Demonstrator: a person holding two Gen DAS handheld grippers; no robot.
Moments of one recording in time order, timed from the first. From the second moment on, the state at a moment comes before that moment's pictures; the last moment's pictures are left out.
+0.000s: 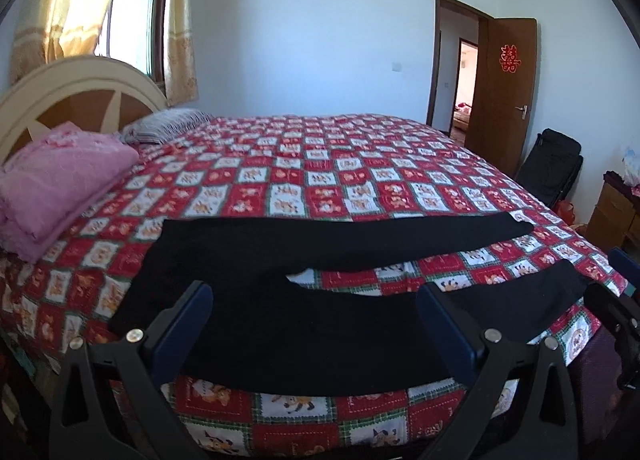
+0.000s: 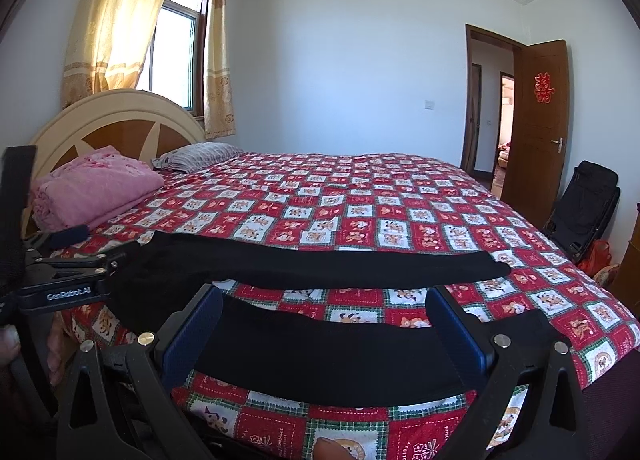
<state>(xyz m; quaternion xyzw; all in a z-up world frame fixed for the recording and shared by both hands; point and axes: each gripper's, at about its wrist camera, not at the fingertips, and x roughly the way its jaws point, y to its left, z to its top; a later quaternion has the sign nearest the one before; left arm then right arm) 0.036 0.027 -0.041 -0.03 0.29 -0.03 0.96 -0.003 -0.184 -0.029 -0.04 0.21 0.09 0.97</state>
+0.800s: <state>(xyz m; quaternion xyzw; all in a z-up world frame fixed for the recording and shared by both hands) 0.213 0.210 -0.105 -0.01 0.35 0.08 0.93 0.080 -0.213 -0.114 -0.05 0.30 0.07 0.95</state>
